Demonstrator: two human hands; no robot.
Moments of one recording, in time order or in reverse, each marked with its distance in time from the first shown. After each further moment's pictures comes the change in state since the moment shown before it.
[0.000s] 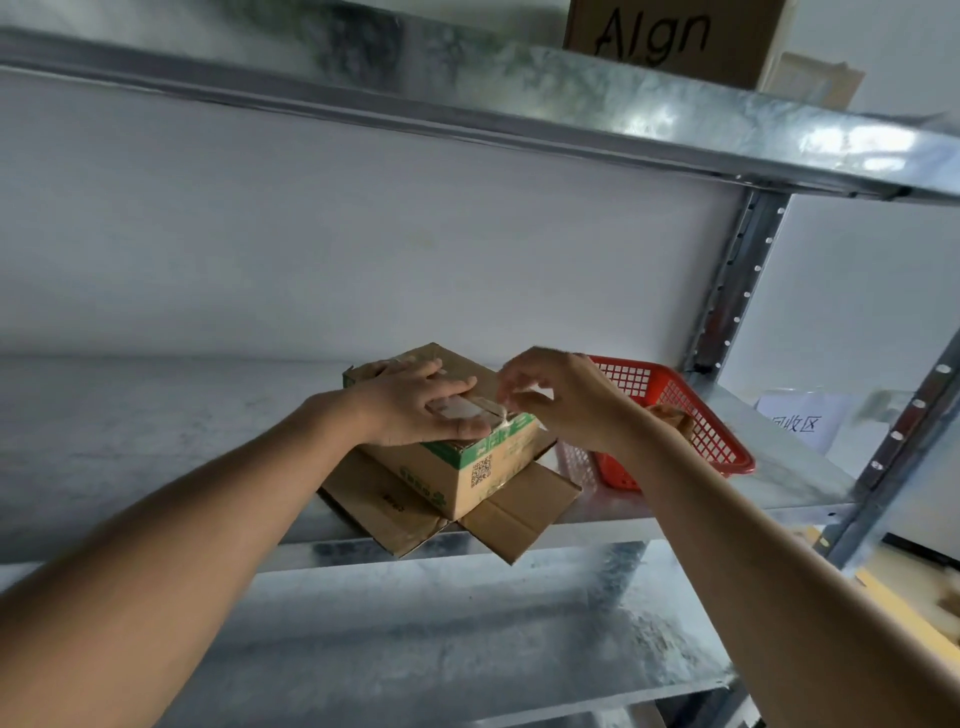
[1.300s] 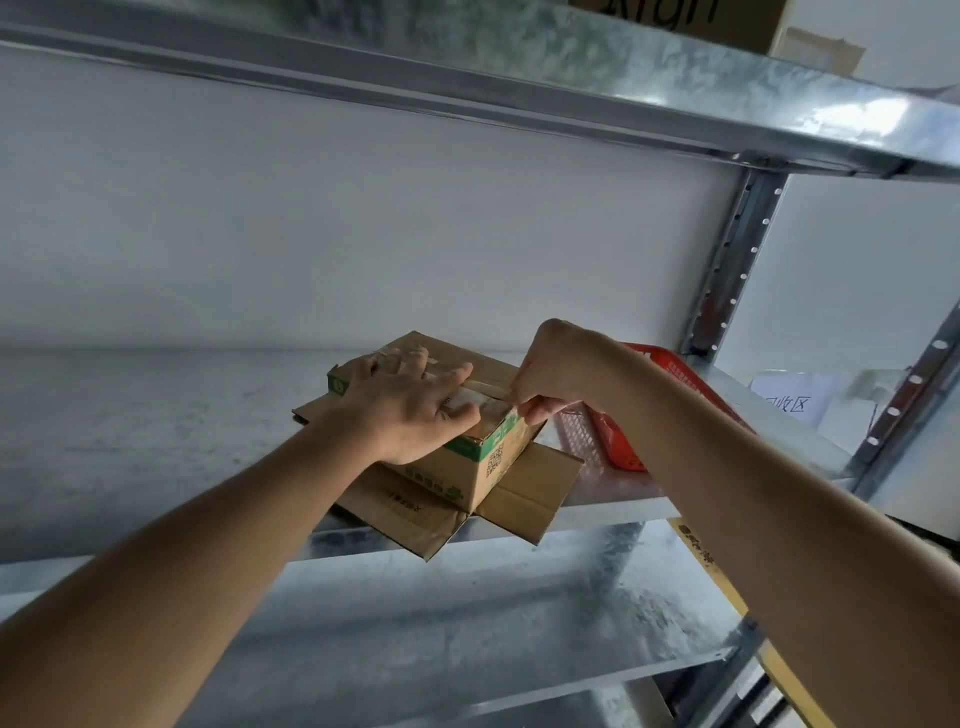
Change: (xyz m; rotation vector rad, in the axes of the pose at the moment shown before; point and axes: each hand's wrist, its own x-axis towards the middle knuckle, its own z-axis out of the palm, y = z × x) left_hand -0.028 0.015 0.009 0.209 0.118 -0.034; right_hand 0.024 -0.070 -0.018 0.119 -0.266 0.716
